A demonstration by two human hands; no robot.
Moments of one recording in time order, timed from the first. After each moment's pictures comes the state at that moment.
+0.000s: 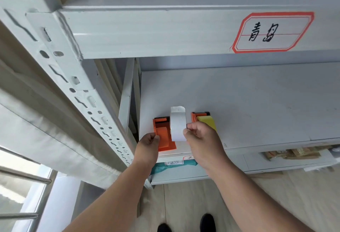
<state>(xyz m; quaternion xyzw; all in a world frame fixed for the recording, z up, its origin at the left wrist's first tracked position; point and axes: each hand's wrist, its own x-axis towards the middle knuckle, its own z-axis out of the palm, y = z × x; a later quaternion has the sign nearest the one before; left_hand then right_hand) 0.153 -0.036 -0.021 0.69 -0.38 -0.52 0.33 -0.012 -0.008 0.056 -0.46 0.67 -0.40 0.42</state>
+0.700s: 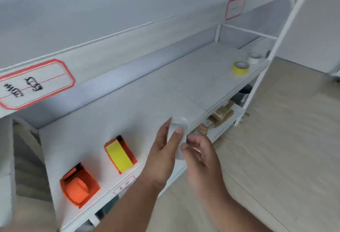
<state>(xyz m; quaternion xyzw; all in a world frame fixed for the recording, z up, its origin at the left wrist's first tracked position) -0.093 0.051 0.109 0.36 -0.58 -0.69 0.24 -0.163 0.145 0.099 -0.24 0.65 -0.67 0.27</state>
